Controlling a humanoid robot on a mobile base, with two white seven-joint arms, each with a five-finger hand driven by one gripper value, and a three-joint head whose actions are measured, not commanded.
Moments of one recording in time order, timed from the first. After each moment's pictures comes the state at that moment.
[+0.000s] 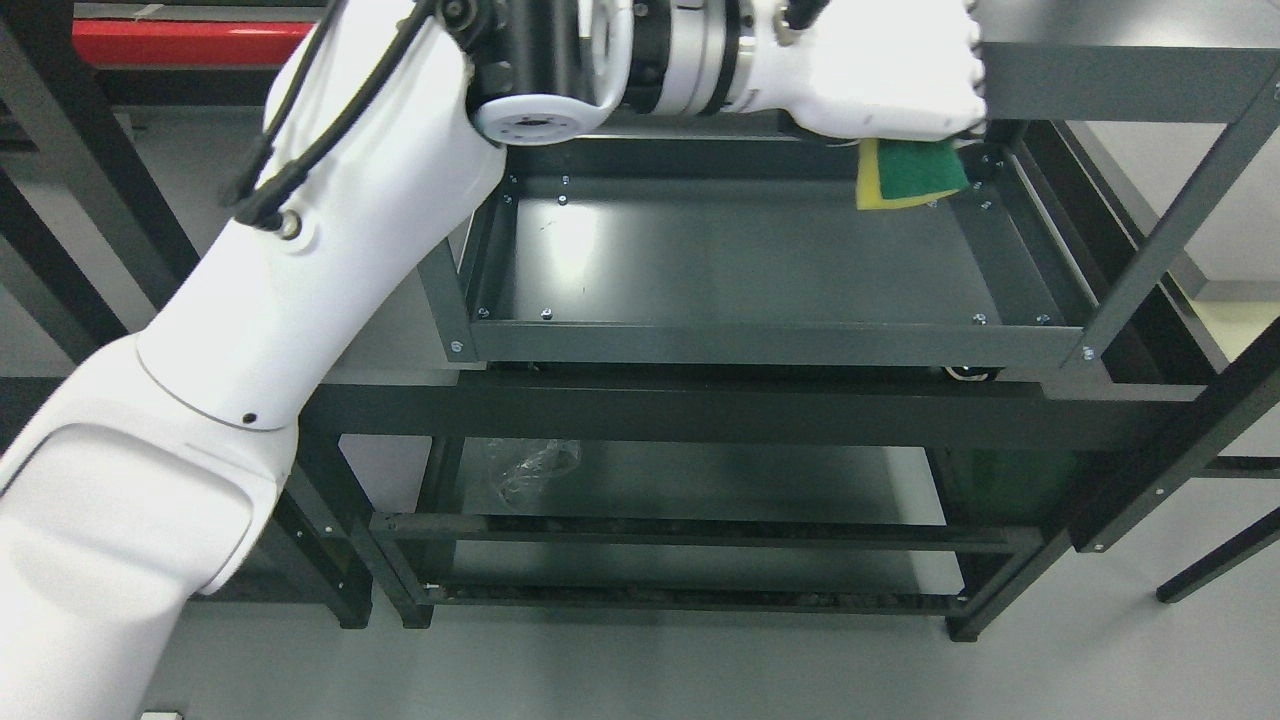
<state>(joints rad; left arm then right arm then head) -1.47 0.12 -0.69 -1.27 -0.95 -0.78 -0.45 -0.08 0.00 -0.21 0.00 -0.12 0.00 -0.07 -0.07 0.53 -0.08</state>
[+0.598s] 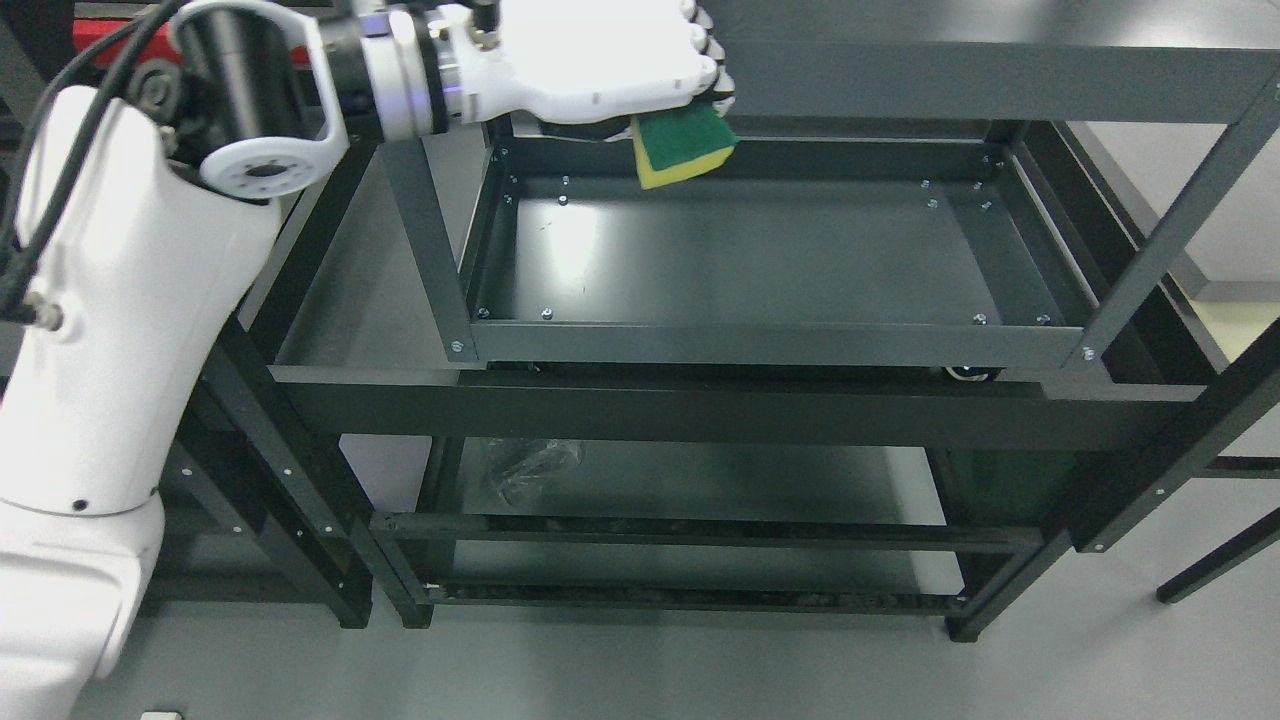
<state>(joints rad) -1.23 0.36 -0.40 -1.44 -0.79 -0.79 -0.54 -0.08 0.00 -0.21 0.00 -0.12 0.00 -0.07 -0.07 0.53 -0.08</state>
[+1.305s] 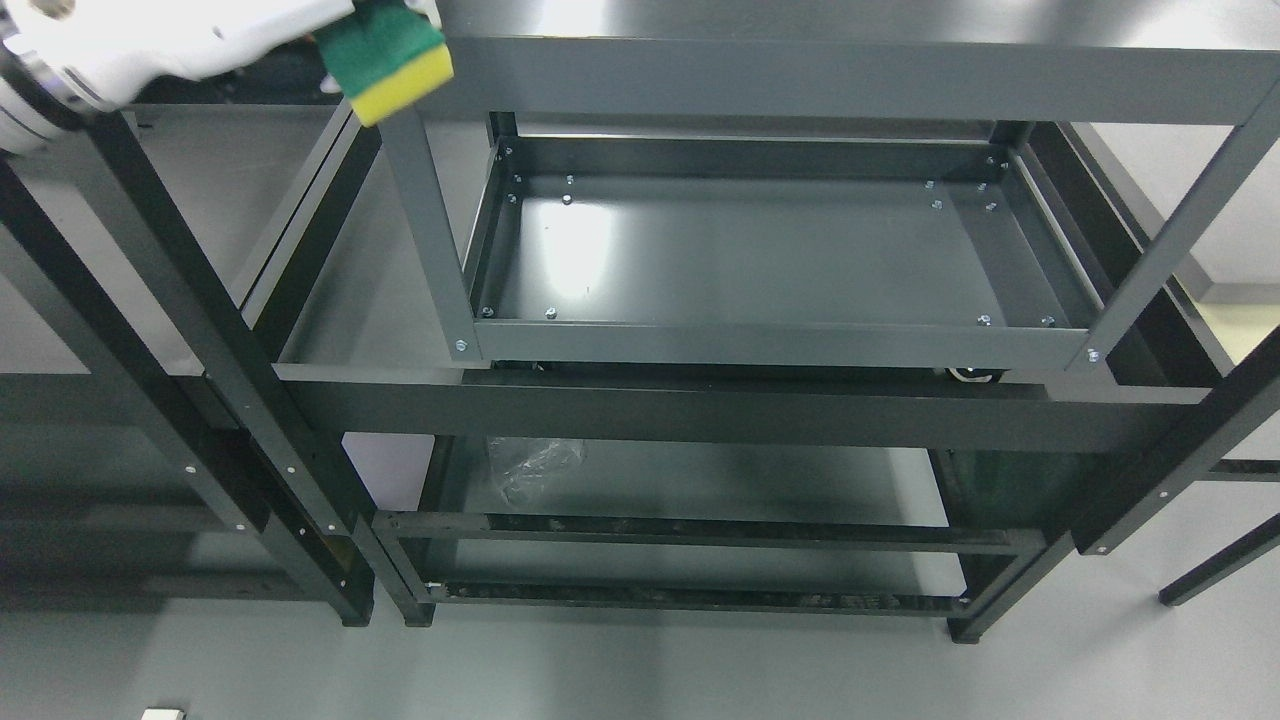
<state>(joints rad) -1.10 0.57 -0.11 -1.54 -0.51 -0.79 -0.54 -0.08 0.00 -0.21 0.00 -0.12 0.00 -0.08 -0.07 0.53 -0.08</state>
